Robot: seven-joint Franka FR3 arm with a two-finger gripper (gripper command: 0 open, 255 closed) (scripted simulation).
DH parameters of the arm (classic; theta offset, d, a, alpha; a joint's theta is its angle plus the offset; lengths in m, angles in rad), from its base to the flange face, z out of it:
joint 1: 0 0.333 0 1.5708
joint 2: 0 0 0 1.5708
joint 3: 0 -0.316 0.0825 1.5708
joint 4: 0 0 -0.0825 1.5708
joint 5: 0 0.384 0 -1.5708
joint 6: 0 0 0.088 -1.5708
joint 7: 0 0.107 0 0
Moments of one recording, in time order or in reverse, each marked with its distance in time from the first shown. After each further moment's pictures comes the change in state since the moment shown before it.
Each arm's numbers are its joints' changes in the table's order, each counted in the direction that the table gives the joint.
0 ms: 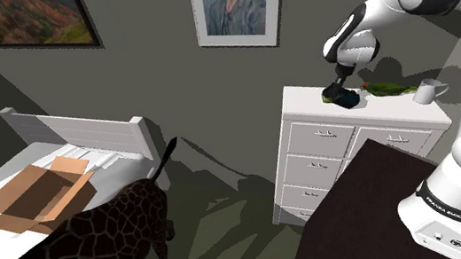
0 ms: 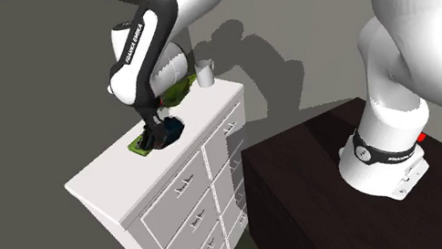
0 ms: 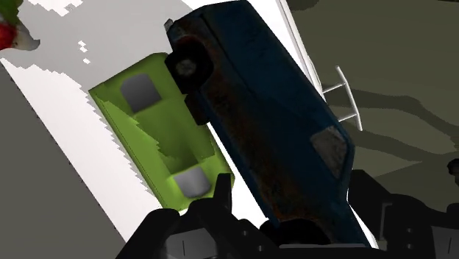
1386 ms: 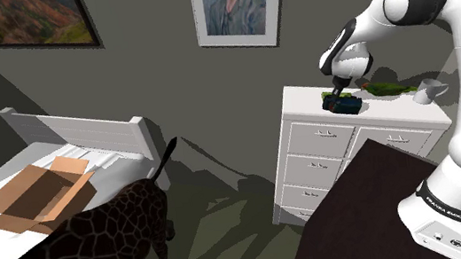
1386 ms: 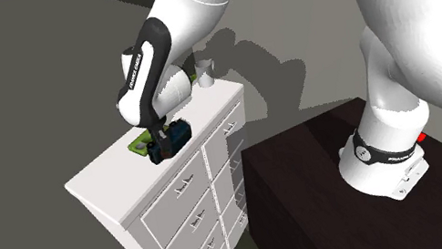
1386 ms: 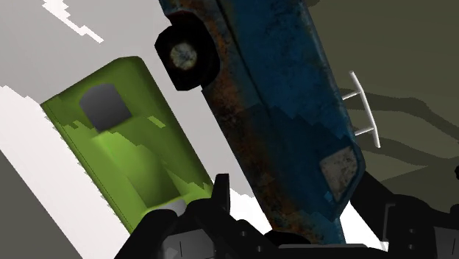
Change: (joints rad) arm -0.060 -0.117 -0.078 -0.022 0.083 -0.096 -0.062
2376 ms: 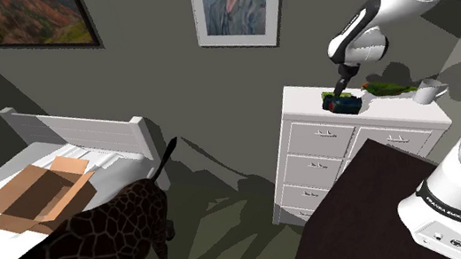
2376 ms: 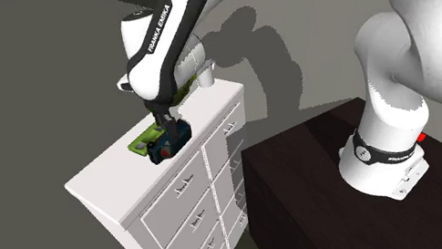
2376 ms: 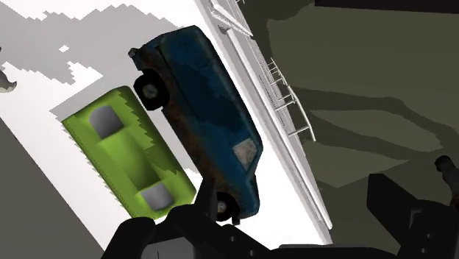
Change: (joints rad) arm 0.176 0.285 0.155 0.209 -0.181 0.084 0.200
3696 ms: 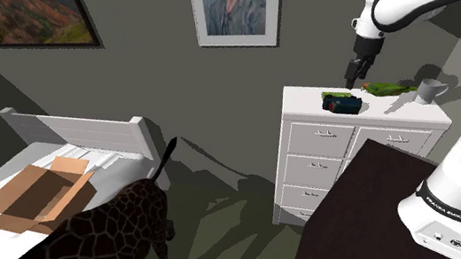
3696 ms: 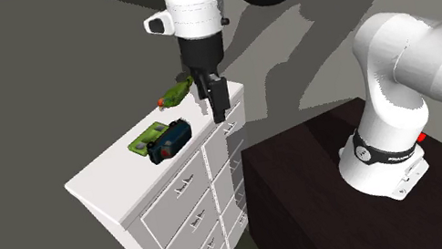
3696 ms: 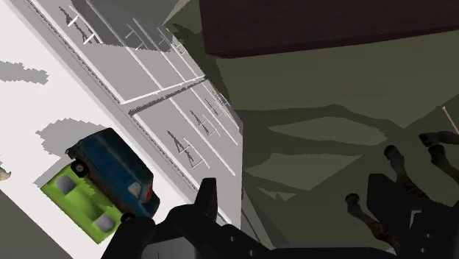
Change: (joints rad) arm 0.053 0.844 -0.162 0.350 -0.511 0.509 0.771
